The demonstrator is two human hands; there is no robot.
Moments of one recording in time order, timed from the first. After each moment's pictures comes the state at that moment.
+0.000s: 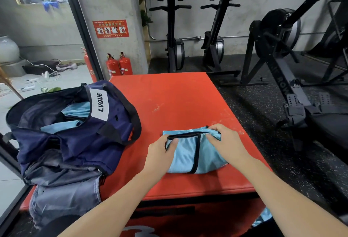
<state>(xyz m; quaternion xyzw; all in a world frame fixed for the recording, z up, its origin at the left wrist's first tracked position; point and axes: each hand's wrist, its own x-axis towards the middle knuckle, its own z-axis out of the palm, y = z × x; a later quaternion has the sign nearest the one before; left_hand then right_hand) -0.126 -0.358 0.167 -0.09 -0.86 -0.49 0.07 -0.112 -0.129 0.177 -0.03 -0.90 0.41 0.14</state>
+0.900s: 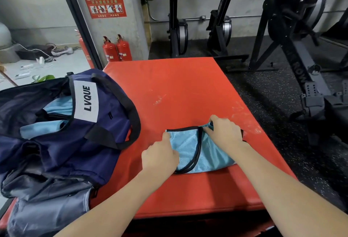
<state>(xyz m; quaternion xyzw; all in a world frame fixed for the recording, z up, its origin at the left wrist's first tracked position) -0.175 -0.354 0.145 -0.04 -0.99 -0.14 0.00 -0.209 -0.144 0.148 -0.08 -0.99 0.11 0.06</state>
